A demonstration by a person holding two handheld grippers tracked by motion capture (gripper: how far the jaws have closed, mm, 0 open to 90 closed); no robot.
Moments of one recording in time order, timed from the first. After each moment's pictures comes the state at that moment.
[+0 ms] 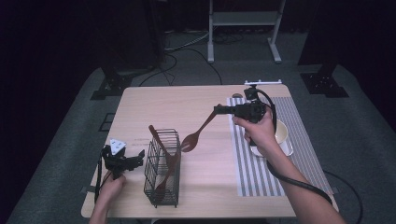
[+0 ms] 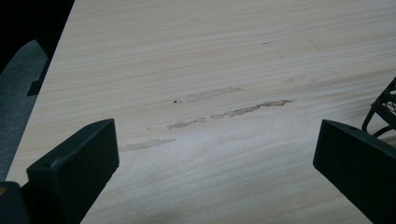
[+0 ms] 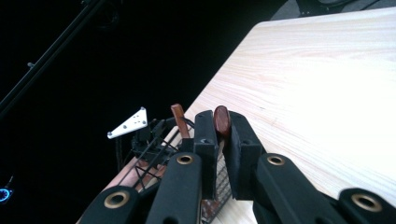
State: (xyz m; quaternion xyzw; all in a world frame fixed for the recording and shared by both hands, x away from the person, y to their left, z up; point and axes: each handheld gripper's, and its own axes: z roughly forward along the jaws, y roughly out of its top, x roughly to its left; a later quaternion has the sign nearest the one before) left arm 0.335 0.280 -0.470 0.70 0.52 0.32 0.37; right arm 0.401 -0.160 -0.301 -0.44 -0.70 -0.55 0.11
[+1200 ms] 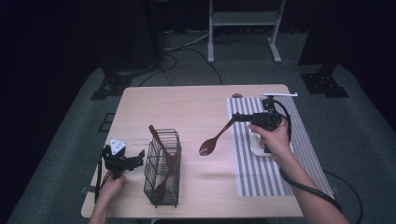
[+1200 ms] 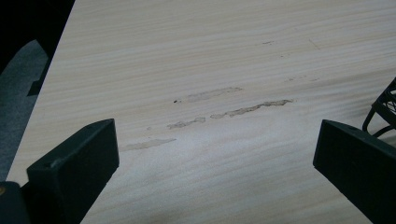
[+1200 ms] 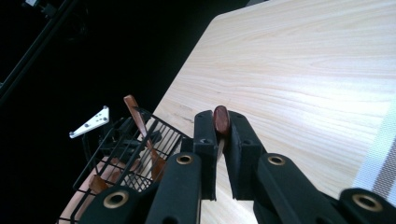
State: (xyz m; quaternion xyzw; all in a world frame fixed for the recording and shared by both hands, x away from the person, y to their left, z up) left arm 0.336 0.279 -0.470 0.70 0.52 0.32 0.37; right arm 0.404 -0.212 -0.345 -0.50 -0.67 -0.54 0.11
